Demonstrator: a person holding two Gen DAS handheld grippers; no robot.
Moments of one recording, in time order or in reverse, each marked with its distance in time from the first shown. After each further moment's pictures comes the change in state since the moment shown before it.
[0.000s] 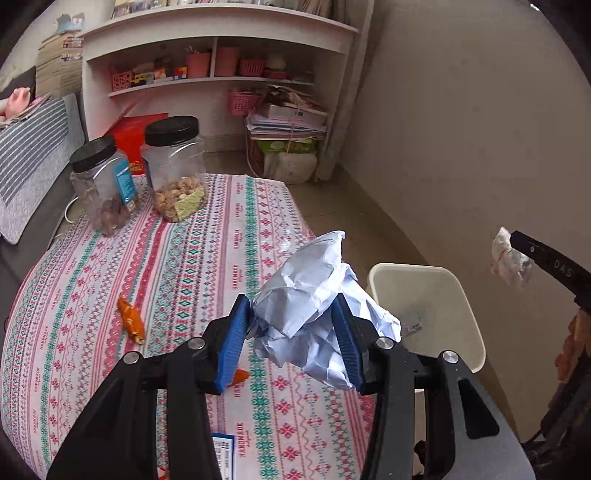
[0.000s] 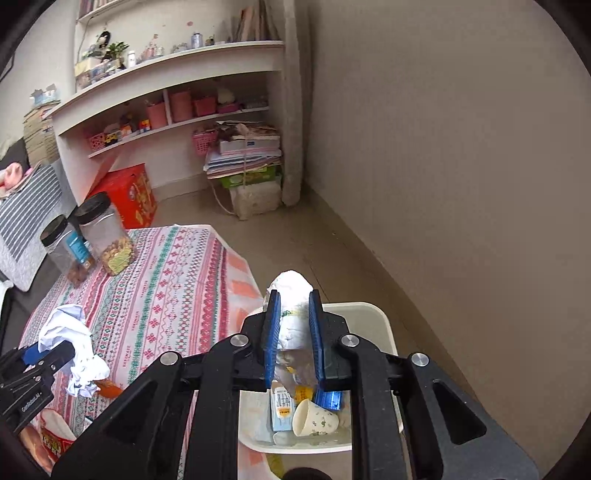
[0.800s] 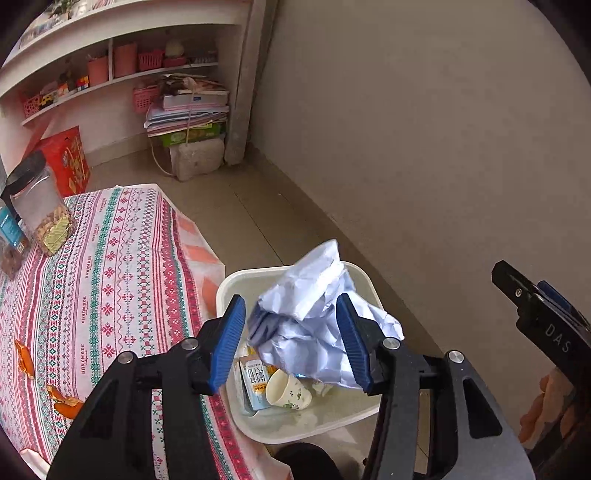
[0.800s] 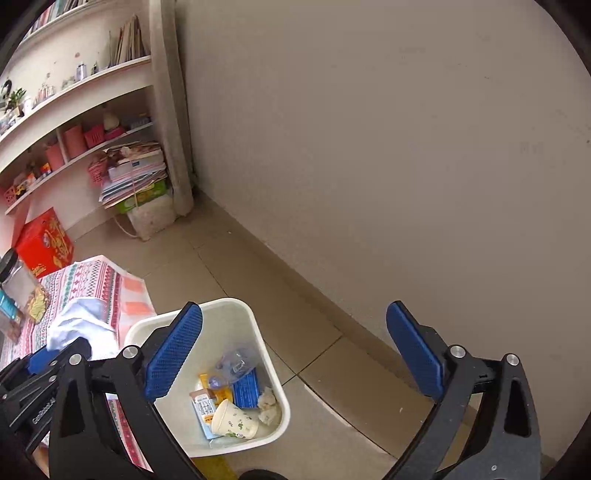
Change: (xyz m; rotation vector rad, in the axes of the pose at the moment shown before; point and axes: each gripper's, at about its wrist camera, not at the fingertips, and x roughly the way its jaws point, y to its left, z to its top) left arm 0.065 -0.174 0.028 0.143 0.098 -0.162; right arm -0.006 -0.123 -0.023 0.218 0.005 -0.263
